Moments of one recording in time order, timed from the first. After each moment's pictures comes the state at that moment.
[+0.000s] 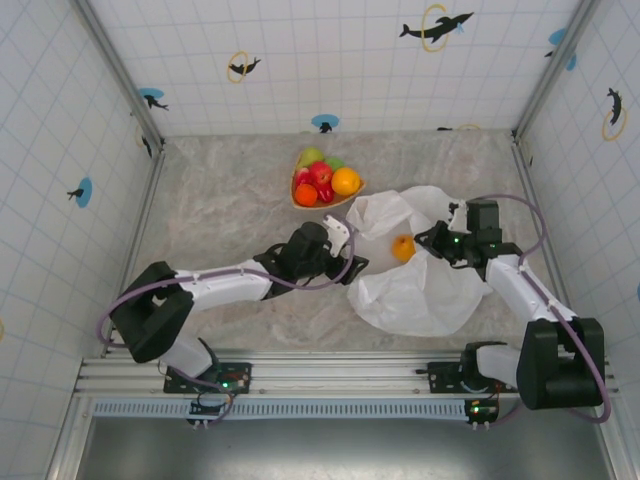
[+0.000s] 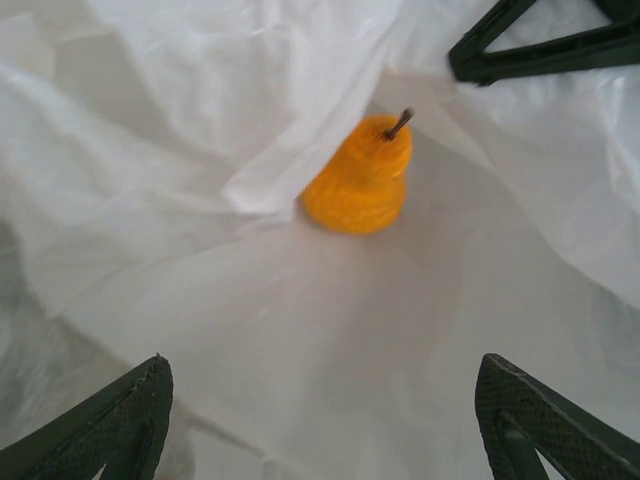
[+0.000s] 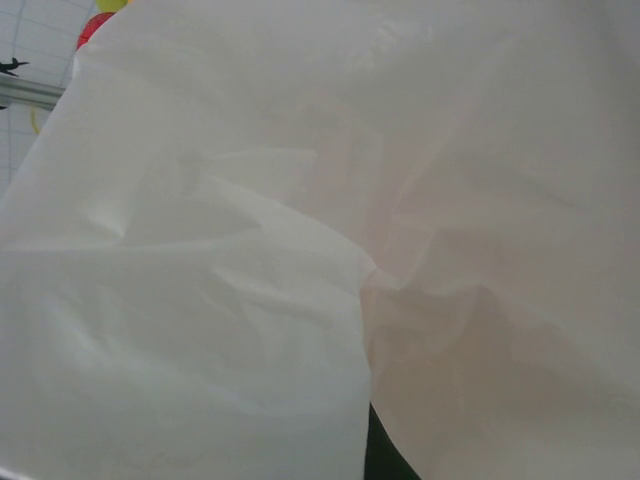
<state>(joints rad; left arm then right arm) -0.89 1.52 0.77 0.18 0.16 -0.18 0.09 1.20 0.65 -0.28 -0.58 0.64</state>
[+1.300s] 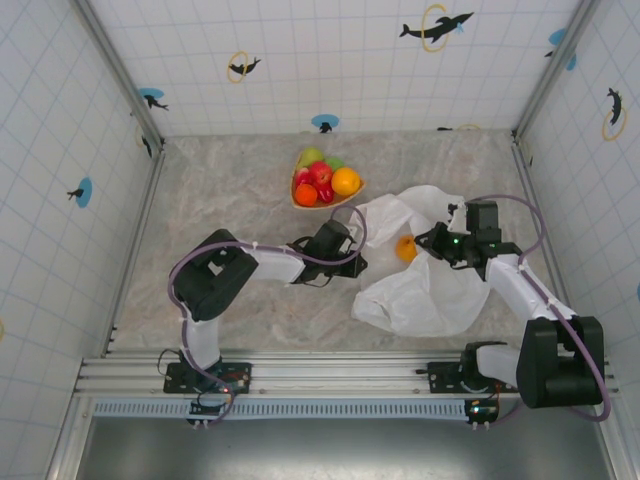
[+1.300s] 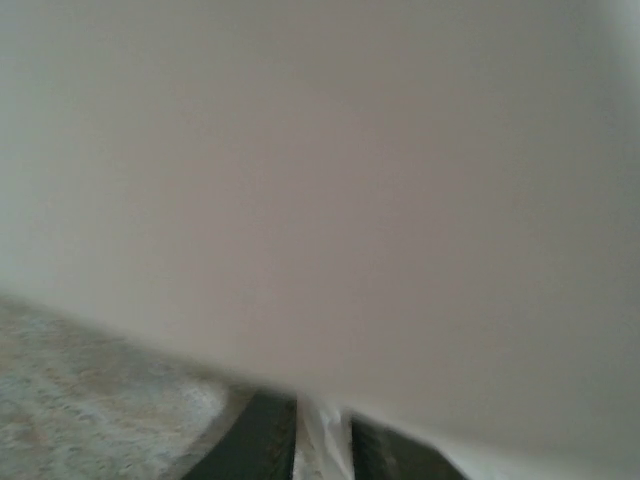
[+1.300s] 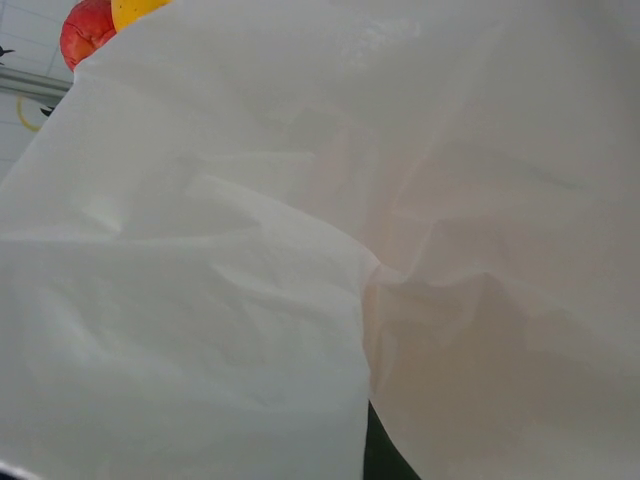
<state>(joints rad) -0.87 1.93 0.96 0.18 0.28 -0.60 0.09 1.21 0.65 -0.29 -0.58 0.61</state>
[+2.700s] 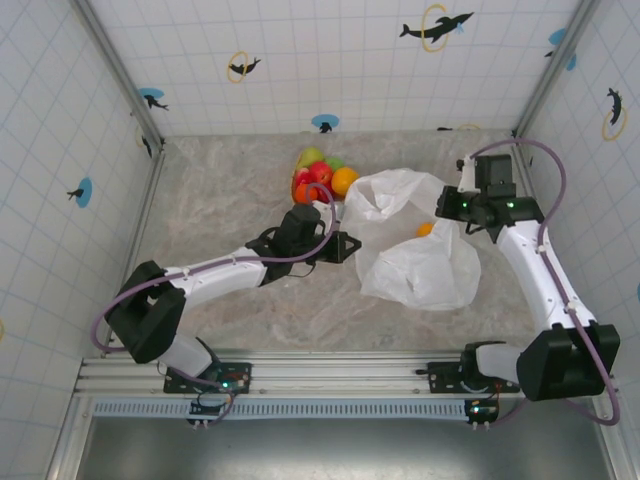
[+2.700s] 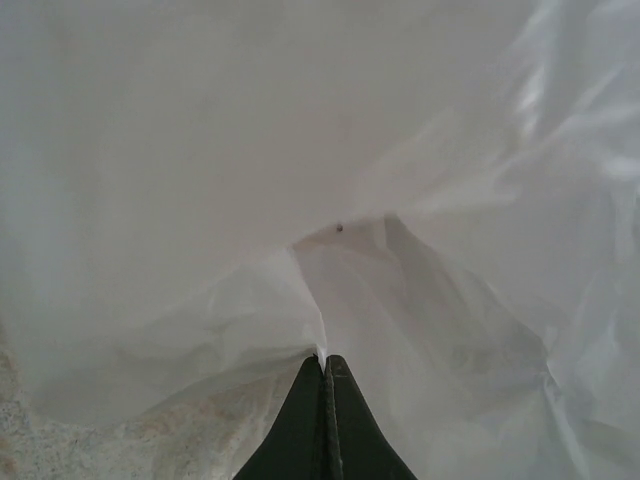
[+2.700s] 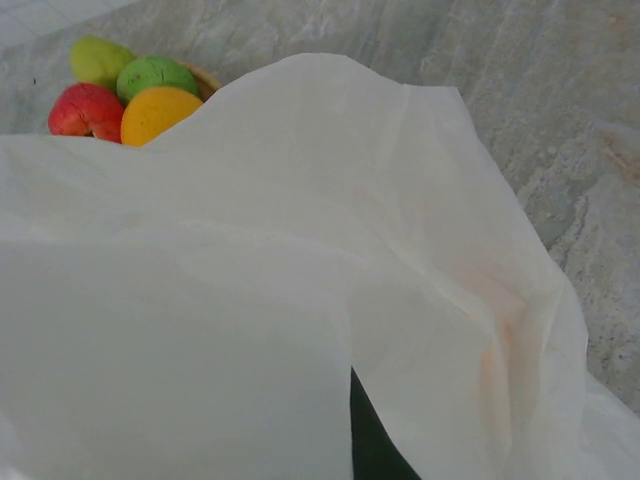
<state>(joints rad) -0.82 1.52 0.87 0.11 0.38 -0.67 0.14 1.25 1.11 -0.70 -0.23 0.27</state>
